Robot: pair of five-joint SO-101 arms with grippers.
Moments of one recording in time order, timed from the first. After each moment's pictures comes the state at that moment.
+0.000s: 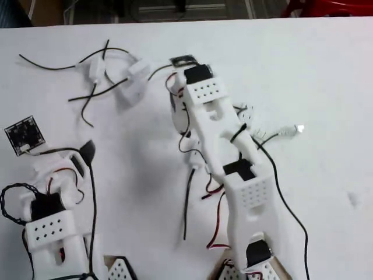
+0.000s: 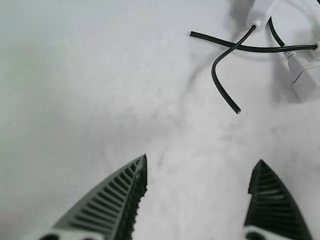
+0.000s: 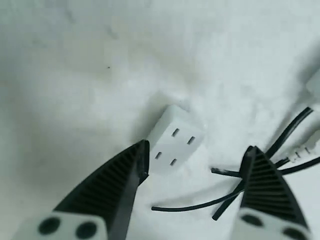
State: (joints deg) left arm -25.9 -63.9 76.7 43.6 10.0; right arm -23.7 35.2 -33.1 97.9 -7.2
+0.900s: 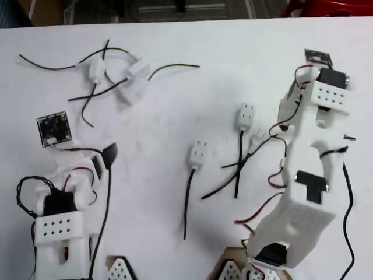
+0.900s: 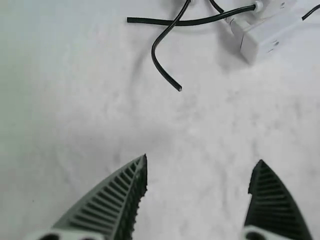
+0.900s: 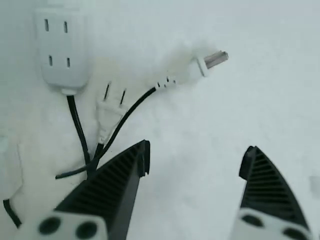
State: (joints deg) left arm -15.7 -64.0 77.8 43.2 6.9; right arm 15.3 21.8 -19.3 89.8 6.5
